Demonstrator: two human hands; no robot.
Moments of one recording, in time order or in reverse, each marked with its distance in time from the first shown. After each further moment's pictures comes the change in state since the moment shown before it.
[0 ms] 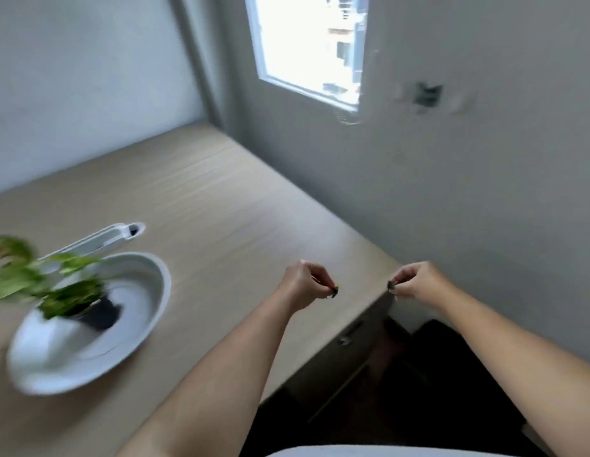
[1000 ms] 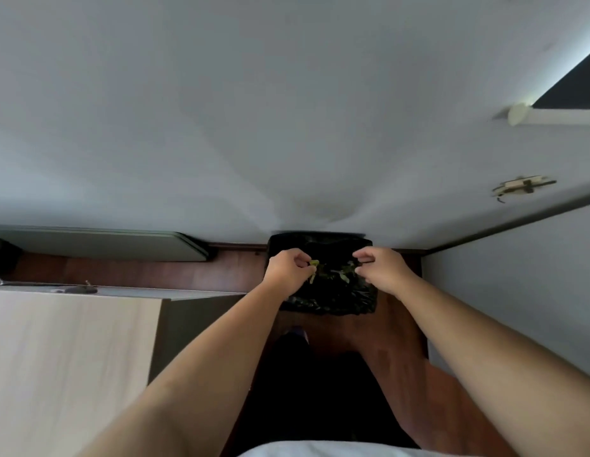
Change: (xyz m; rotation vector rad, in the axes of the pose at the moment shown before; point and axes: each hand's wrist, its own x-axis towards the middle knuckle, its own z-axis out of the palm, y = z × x) left_hand 0.177 0.040 0.390 0.483 -0.710 -0.002; right_hand 0.010 0.318 -0.124 0.244 0.276 0.650
